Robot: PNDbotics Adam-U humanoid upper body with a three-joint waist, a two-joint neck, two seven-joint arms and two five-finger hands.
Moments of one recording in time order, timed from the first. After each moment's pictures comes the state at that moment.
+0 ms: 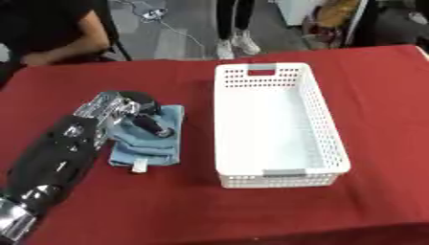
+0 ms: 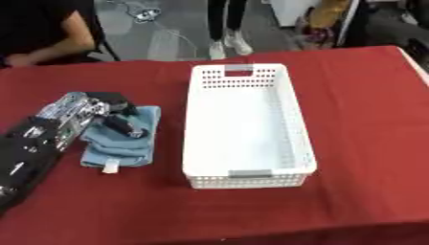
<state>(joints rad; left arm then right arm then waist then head) -0.58 0.52 -0.26 -1.02 -1.03 0.03 -0.54 -0.21 -0.39 -0.23 -1.74 -0.35 -0.29 0.47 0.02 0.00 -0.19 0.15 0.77</state>
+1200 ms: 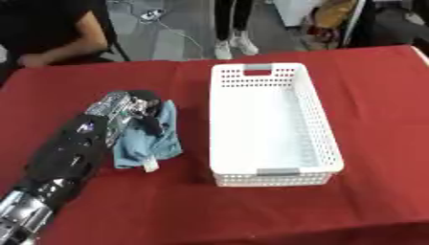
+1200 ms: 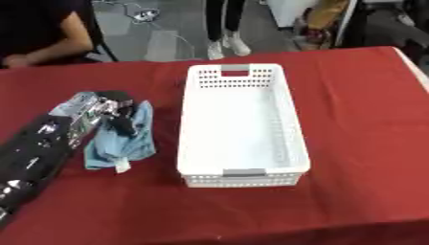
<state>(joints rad) -0.65 0.47 -0.24 -0.91 -1.05 0.08 -0.55 -0.22 -0.39 -0.24 -1.75 -0.36 -0.29 0.46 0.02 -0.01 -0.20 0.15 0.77</state>
